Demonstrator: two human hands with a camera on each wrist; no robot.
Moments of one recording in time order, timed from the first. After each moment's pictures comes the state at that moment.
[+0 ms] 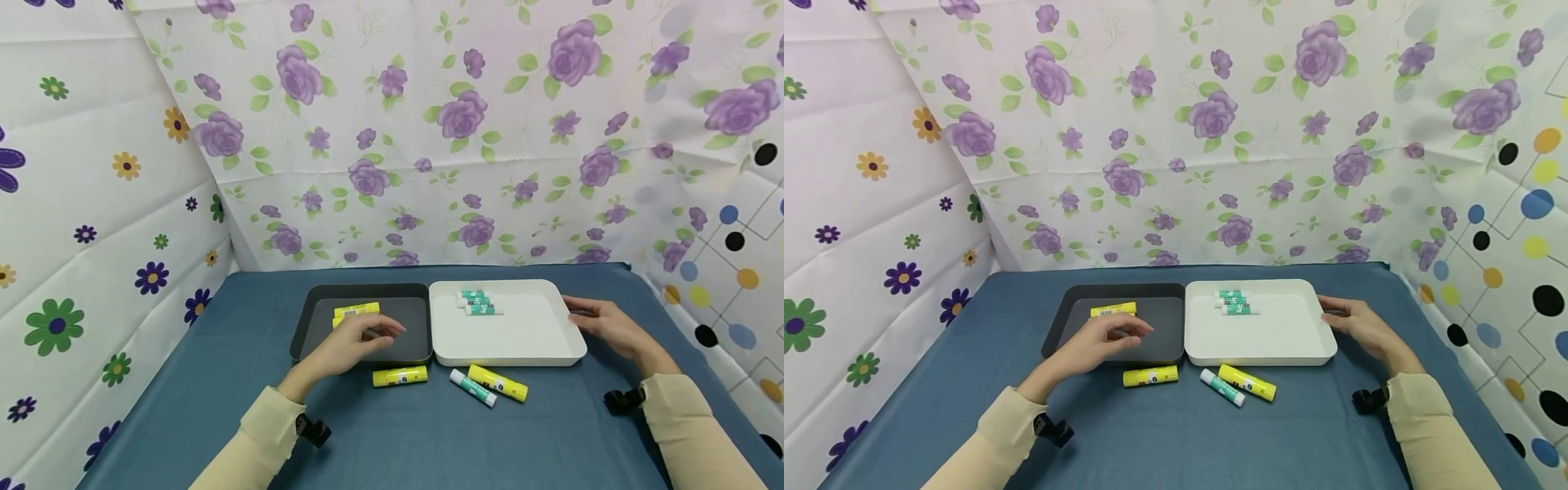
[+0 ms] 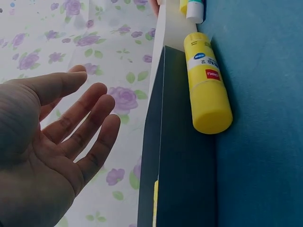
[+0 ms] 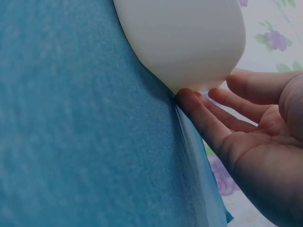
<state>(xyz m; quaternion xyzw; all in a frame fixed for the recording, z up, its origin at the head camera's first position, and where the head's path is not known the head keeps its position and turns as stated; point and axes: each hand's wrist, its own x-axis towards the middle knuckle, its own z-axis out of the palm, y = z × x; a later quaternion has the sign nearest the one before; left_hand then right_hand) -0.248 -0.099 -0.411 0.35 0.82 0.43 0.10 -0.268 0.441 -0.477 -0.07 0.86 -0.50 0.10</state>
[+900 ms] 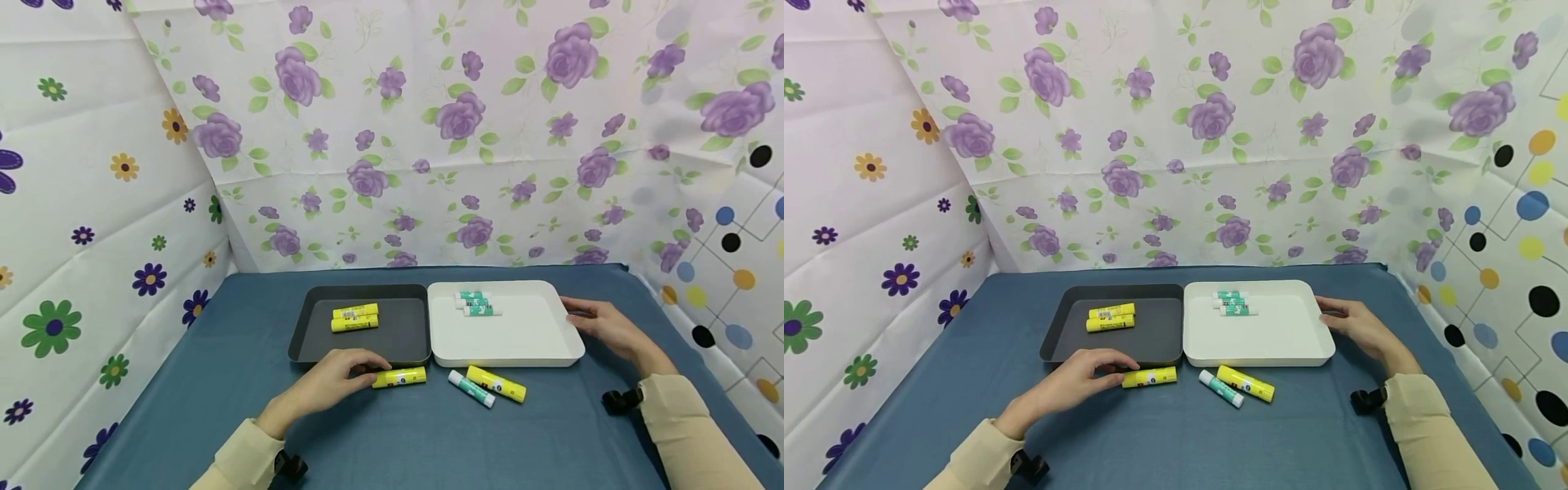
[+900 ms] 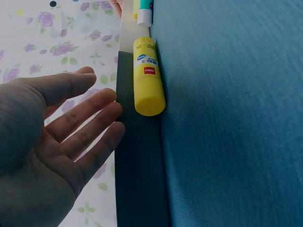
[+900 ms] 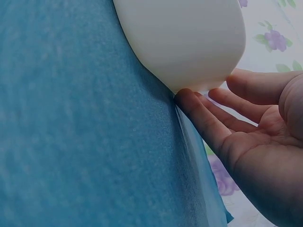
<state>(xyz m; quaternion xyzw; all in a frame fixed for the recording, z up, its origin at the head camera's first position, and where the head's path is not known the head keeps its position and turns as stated) -0.214 -0.120 -0.433 0.34 0.86 0.37 0.13 -0.270 0.443 -0.480 -0.07 0.86 -0.50 0.10</state>
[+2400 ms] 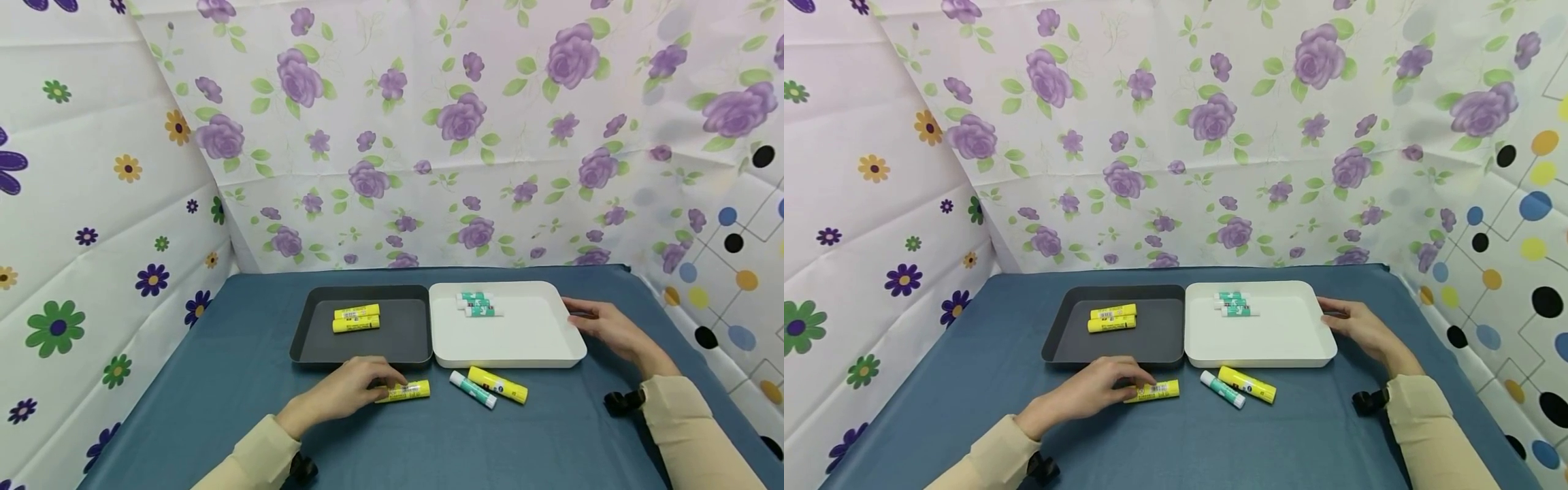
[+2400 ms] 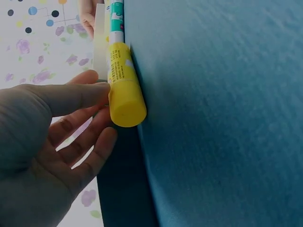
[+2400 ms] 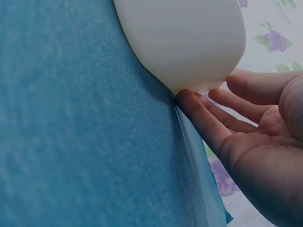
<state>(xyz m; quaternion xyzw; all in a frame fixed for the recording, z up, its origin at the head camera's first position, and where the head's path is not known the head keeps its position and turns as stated) -0.213 -0.099 -0.445 0.39 0.87 0.28 0.12 -0.268 0.442 -0.477 -0.08 0.86 -0.50 0.10</state>
